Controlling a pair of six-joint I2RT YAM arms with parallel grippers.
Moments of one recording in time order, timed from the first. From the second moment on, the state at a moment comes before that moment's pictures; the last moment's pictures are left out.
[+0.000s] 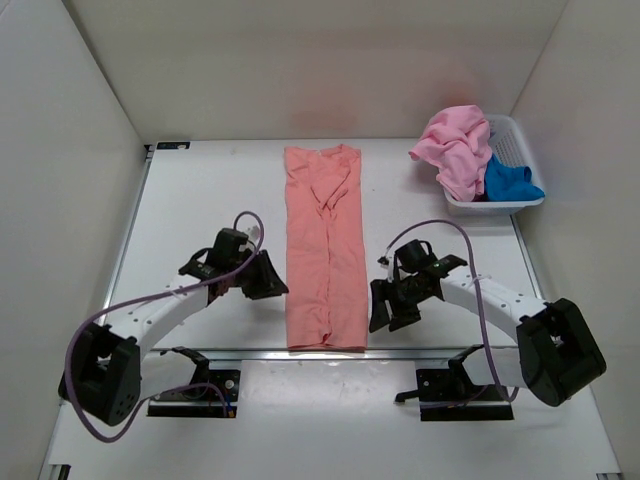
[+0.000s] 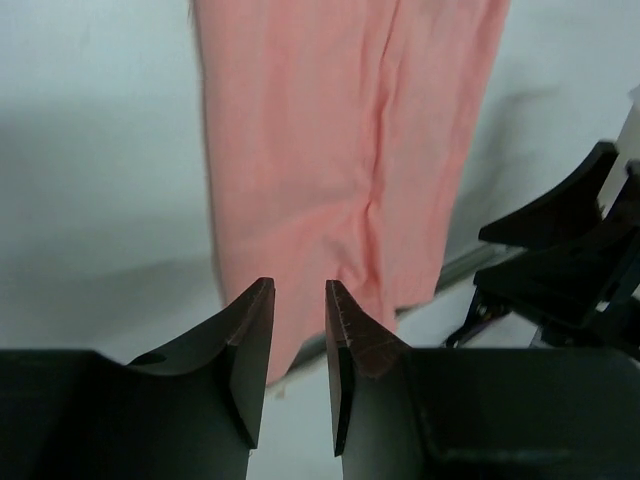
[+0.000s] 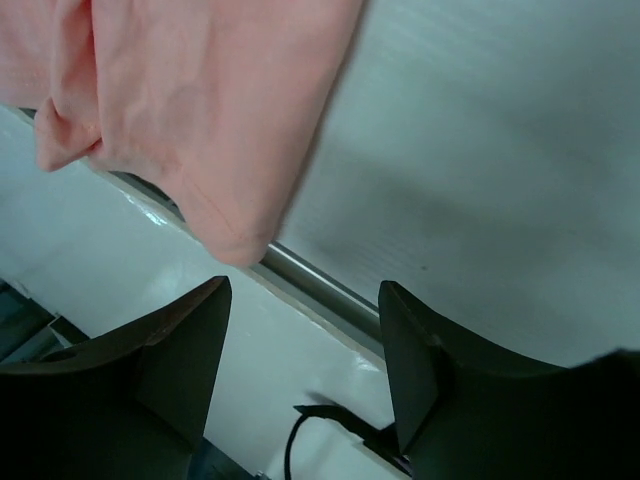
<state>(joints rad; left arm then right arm) -0.42 1.19 0.64 -0.33 0.37 -0.73 0.49 1.27 0.65 -0.68 -0.49 0.31</state>
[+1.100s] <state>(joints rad) -0.73 1.37 0.55 -0.41 0.39 -0.76 0.77 1.39 0.60 -0.43 -0.52 0.57</state>
